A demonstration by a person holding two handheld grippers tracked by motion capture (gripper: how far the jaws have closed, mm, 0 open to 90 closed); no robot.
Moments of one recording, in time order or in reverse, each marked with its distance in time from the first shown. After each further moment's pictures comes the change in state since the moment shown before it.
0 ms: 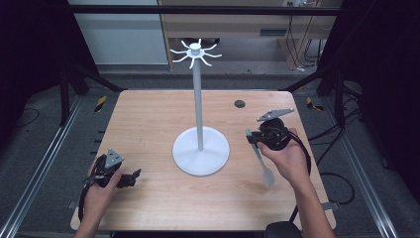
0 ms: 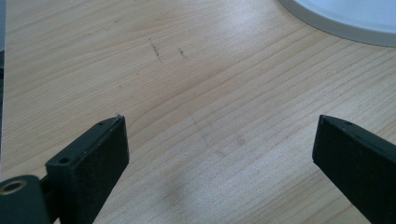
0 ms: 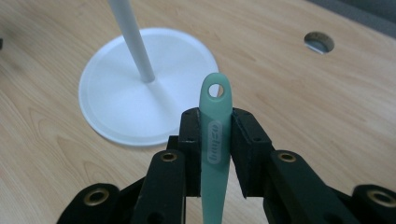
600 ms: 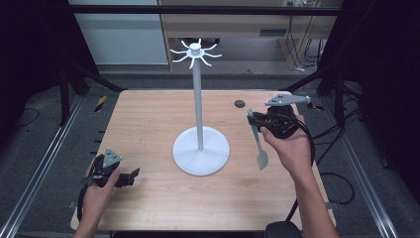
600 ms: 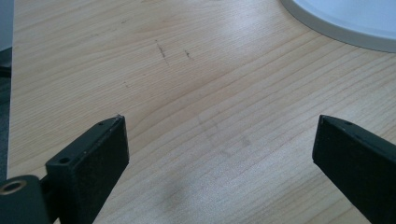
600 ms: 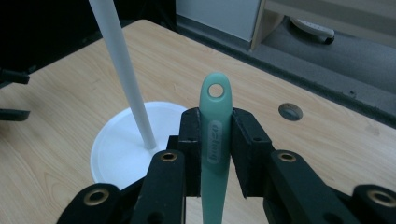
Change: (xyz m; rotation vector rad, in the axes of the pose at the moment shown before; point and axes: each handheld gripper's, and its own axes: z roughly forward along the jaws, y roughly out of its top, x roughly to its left) left arm 0.004 -0.001 -0.003 -0.016 0.008 -0.025; right arm 0.003 0.034 -0.037 -0.206 -0.026 0.004
